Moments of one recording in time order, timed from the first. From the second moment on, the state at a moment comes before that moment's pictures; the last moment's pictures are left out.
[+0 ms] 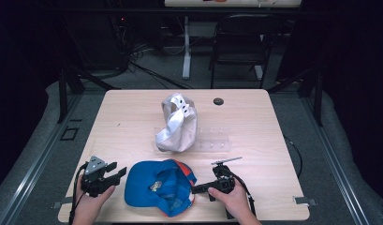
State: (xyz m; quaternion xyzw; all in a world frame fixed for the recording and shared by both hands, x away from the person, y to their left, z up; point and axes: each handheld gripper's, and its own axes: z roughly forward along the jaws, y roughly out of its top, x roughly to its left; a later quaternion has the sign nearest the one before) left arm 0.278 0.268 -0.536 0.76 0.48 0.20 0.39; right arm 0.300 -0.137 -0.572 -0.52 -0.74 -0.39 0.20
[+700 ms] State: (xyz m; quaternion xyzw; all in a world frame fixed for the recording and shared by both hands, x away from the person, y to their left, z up) left arm 0.275 0.272 -0.537 0.76 0.49 0.21 0.38; right arm 0.302 -0.131 -0.579 -0.50 -0.72 -0.40 0.26
